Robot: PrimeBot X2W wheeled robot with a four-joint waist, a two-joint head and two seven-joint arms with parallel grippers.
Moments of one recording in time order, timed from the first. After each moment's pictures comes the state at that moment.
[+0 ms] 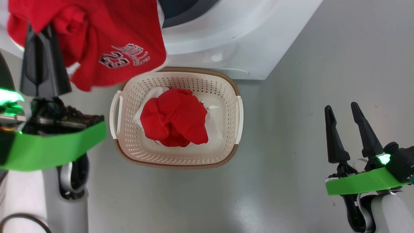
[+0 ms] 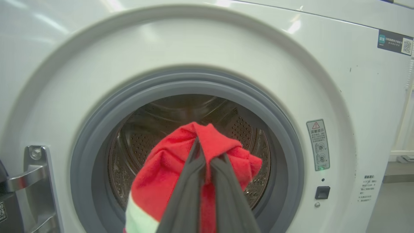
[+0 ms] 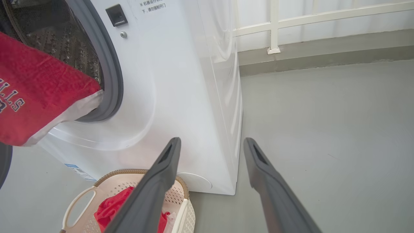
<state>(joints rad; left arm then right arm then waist) -0.57 0.02 0.06 -0.09 -0.21 -0.10 -0.26 -0.15 -0.05 -0.04 0.08 0.34 0.12 -0.26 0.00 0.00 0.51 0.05</state>
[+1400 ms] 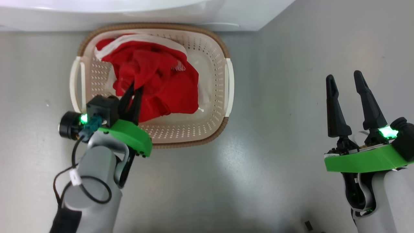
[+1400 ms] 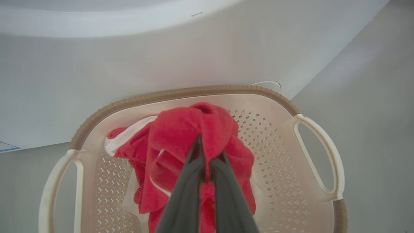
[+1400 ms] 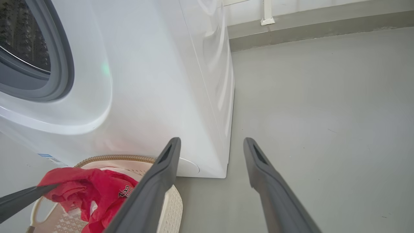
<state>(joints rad) -0.71 0.03 -0.17 0.72 -0.15 -0.12 -0.26 -0.26 -0.05 -0.02 0.05 0.36 0.12 -0.26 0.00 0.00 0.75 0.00</state>
